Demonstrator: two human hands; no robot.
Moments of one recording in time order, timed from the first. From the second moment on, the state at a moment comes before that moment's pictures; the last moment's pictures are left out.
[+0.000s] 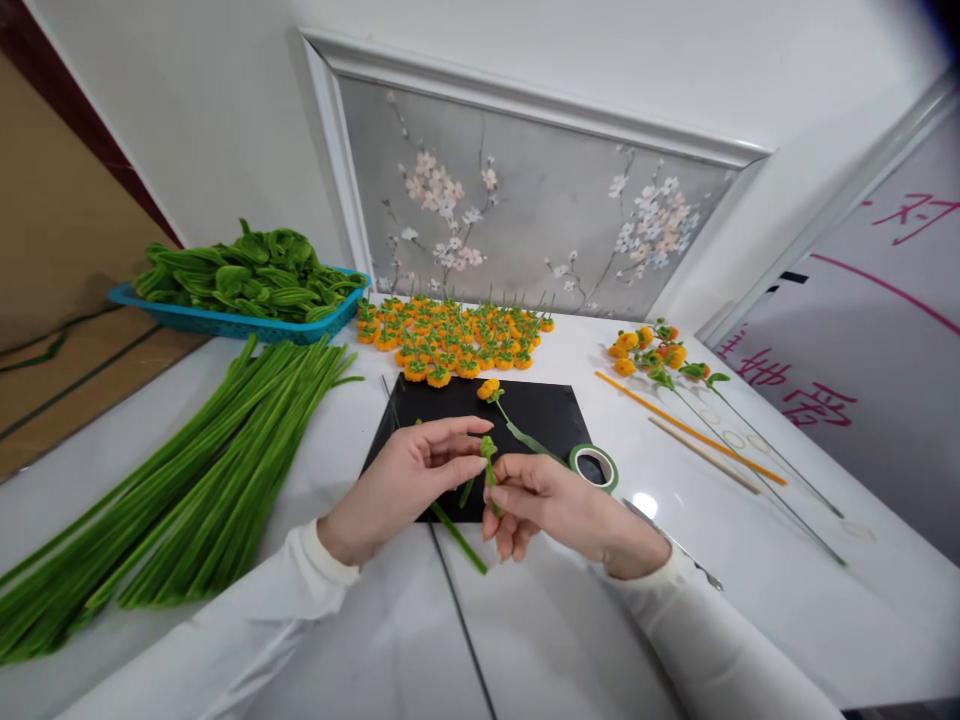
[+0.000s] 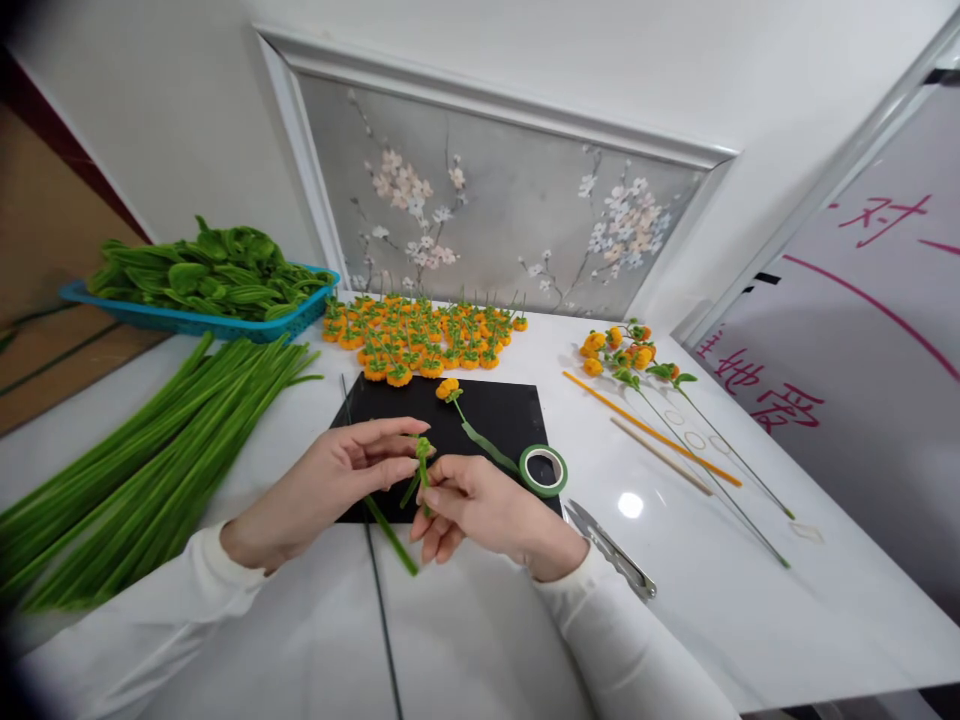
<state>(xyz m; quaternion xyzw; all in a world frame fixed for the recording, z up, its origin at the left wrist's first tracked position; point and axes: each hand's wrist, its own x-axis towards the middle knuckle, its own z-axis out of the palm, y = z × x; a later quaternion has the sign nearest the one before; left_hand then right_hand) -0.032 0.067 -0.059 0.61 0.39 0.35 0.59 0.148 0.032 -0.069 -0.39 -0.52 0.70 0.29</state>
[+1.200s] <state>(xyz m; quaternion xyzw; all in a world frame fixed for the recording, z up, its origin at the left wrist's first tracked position) -0.020 0.039 -0.067 0.65 0.39 0.35 0.55 0.164 0.031 -0.061 -0.41 -0.72 0.42 0.38</state>
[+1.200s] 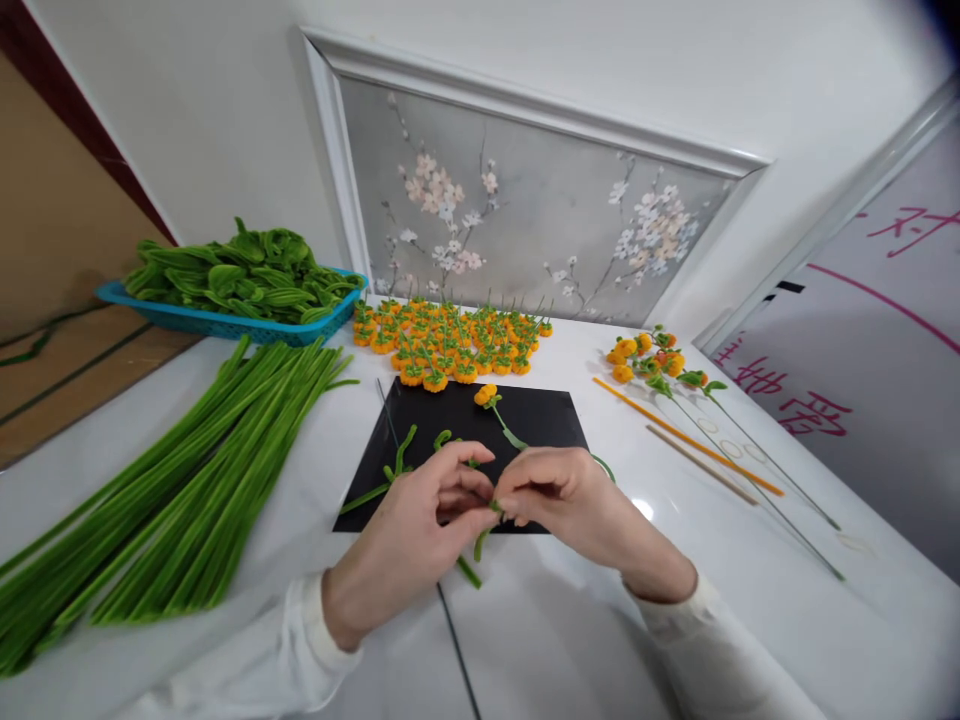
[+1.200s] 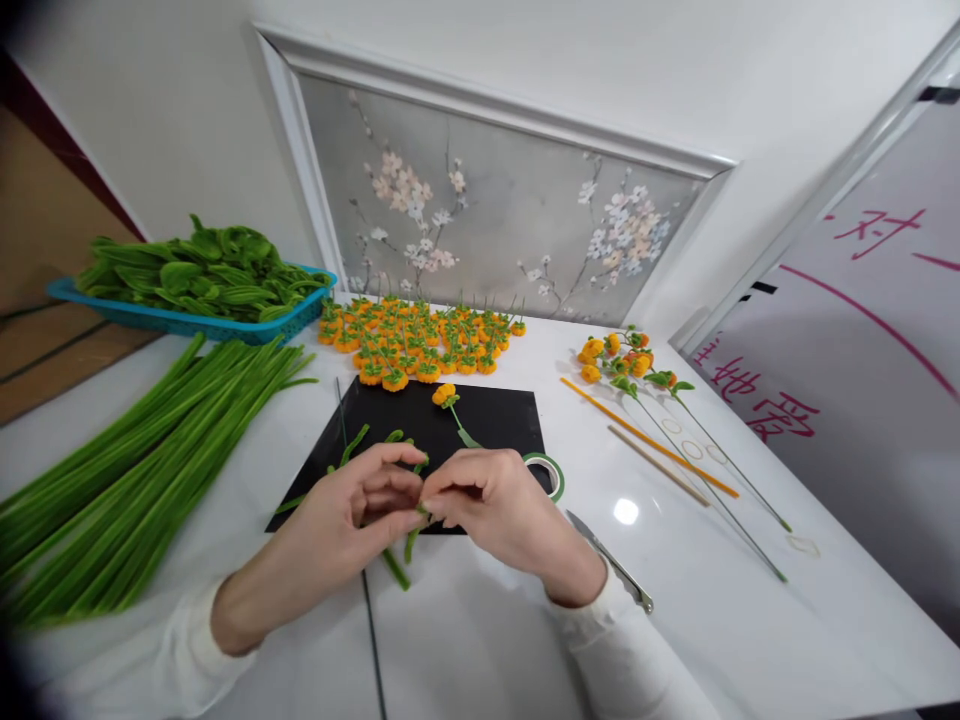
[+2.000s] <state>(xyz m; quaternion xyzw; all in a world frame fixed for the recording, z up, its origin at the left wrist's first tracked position) -0.018 0.027 -0.057 0.40 0.31 0.27 0.82 0.178 0.034 -0.049 -0.32 -0.67 0.56 0.37</state>
